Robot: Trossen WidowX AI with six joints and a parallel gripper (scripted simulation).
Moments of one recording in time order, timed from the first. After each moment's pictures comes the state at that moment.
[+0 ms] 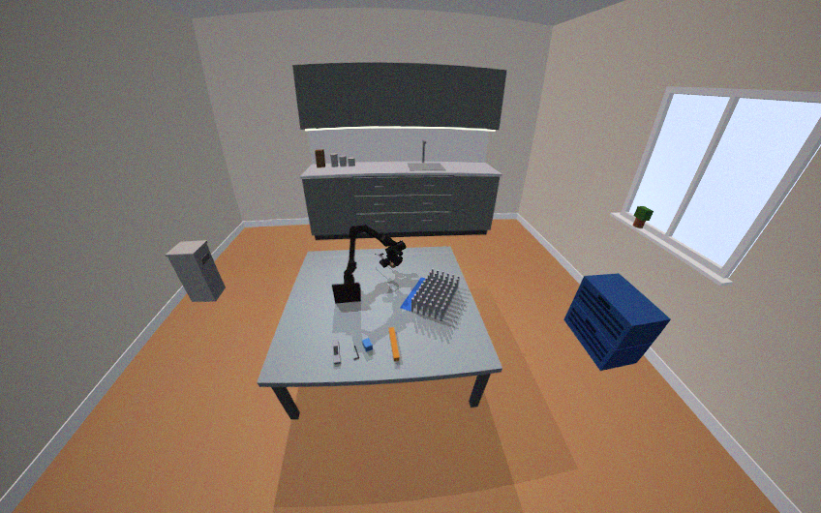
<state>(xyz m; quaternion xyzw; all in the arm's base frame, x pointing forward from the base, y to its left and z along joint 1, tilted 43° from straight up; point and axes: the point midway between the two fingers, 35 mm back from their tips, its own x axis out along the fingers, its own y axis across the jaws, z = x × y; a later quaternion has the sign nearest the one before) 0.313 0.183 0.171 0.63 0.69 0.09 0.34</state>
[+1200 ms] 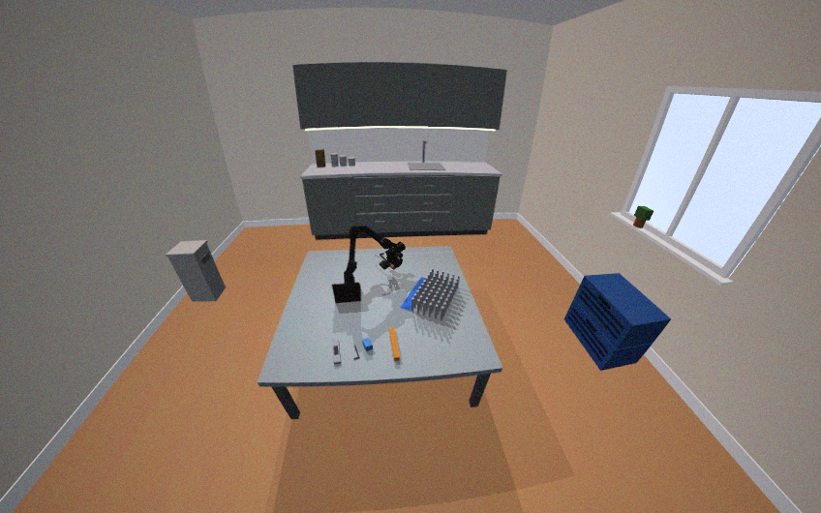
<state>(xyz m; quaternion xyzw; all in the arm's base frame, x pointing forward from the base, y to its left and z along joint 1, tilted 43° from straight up) 0.312 0.197 0.158 0.63 0.69 0.09 0.33</state>
